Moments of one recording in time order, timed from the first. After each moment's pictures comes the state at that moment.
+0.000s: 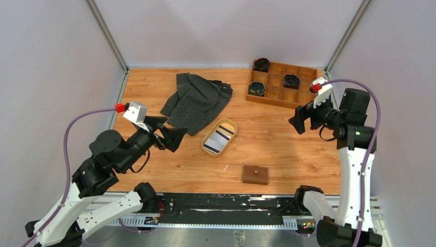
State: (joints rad) left arm -0.86 0.56 1.03 -0.50 -0.23 -0.30; right arm -0.18 0.95 1.23 -0.92 -0.65 -0.52
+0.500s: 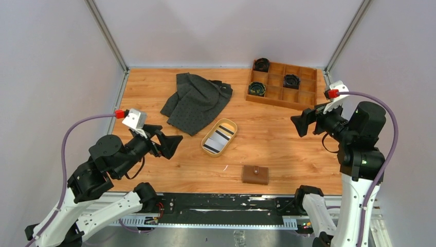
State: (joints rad) left arm -0.86 0.49 1.04 -0.68 -0.28 -0.30; right arm -0.18 0.75 1.26 -0.85 -0.64 -0.24
